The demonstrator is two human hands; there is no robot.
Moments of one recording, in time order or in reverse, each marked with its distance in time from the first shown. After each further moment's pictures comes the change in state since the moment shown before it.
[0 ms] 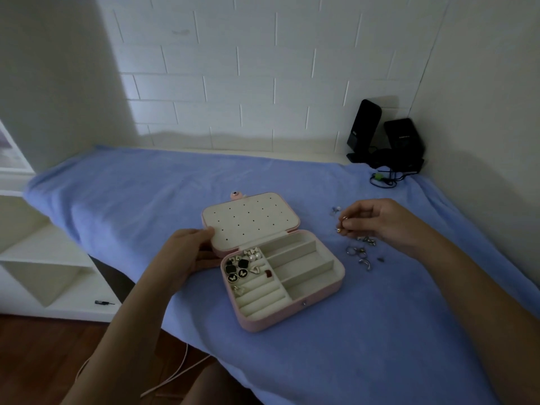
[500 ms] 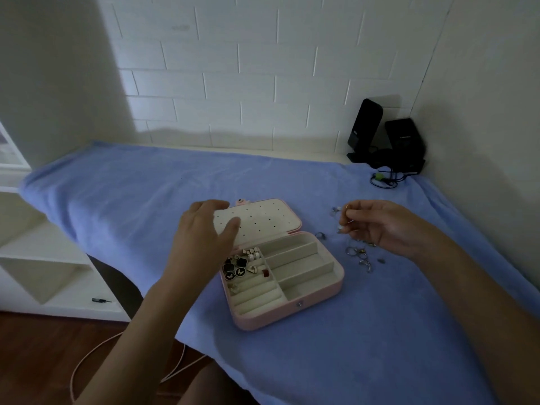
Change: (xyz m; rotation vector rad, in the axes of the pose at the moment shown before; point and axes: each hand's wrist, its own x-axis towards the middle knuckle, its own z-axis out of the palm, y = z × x) left_hand -0.016 0.006 0.027 0.842 0.332 0.582; right_hand 0.004 -0.004 0.002 0.344 -0.067 0.136
